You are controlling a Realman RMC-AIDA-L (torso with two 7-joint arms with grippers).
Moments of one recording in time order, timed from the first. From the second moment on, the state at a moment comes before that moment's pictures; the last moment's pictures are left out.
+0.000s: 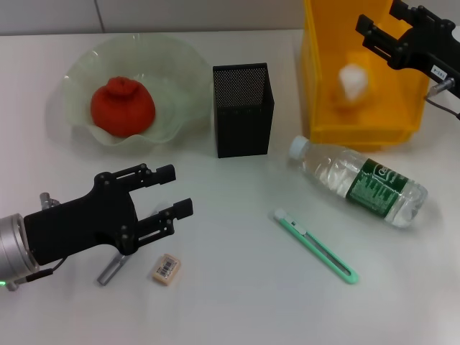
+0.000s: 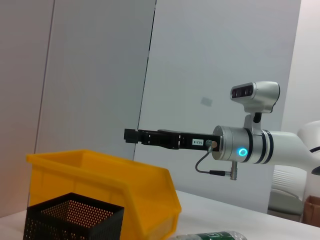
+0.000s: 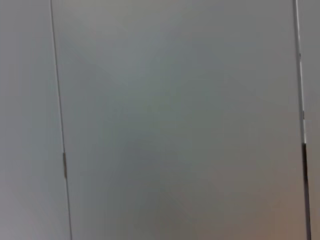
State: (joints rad) left arm -0.36 -2.07 0.72 0.39 1.79 1.69 -0.92; right arm 0.43 2.09 -1.09 -0.58 -1.05 -0.98 0.95
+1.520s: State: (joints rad) left arm -0.38 -2.07 0.72 0.39 1.79 1.69 -0.92; right arm 0.73 2.08 -1.19 -1.51 -2.57 -1.77 2.53
